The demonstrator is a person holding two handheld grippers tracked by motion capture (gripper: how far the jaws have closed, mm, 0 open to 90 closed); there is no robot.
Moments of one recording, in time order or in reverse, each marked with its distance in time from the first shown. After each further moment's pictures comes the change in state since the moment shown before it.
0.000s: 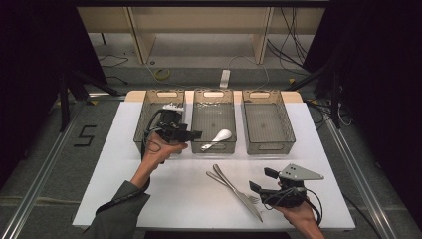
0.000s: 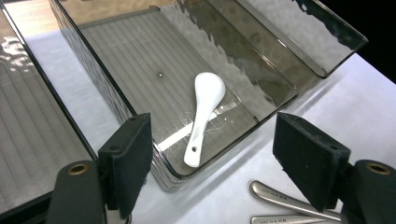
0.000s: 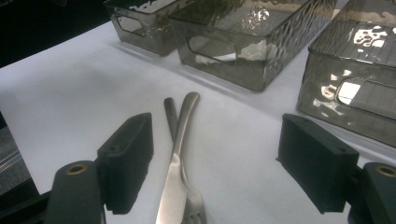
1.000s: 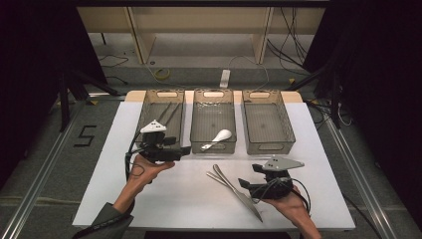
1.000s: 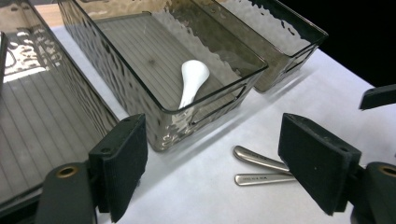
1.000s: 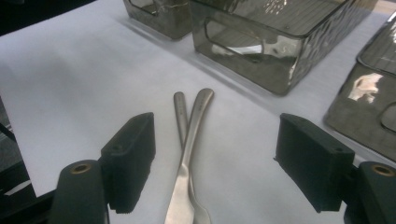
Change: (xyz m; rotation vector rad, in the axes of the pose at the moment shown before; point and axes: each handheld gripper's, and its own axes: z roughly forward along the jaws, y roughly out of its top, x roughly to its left) left arm -0.002 -0.055 -0.039 -0.108 -0.025 0.020; right arm 0.007 0.022 0.031 0.118 0.045 -0.081
